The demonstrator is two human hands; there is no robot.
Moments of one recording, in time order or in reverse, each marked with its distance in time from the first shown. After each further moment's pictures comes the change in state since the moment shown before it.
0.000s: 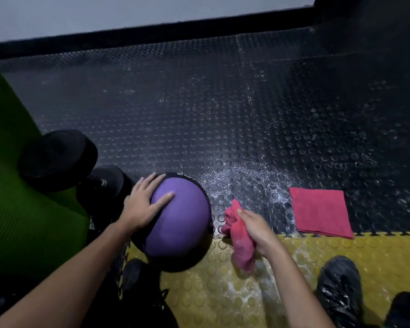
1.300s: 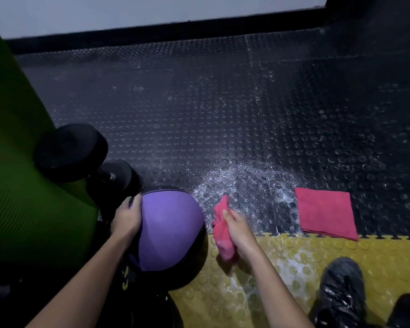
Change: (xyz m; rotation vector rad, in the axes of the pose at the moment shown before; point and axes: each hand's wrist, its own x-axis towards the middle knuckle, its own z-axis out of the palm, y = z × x) left_hand -0.035 -0.033 0.008 -0.302 0.199 -0.622; right_hand 0.002 0.015 0.055 -0.050 0.063 -0.077
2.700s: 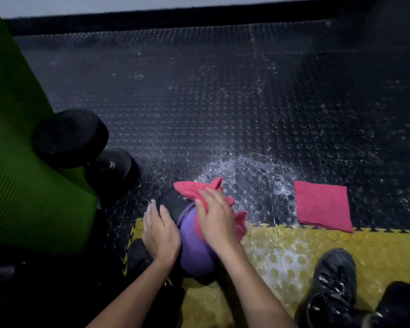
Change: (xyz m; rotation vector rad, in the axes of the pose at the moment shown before) left_hand -0.086 0.004 0.062 -0.073 0.245 0.131; right_hand -0.048 -0.037 0.037 -0.666 0.172 -0.532
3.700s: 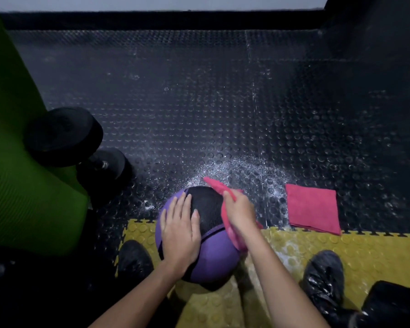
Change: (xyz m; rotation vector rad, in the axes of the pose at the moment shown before) left_hand -0.025 0.012 0.019 0.259 -0.089 0.612; right_hand 0.033 0.046 -0.037 0.065 -0.044 0.392
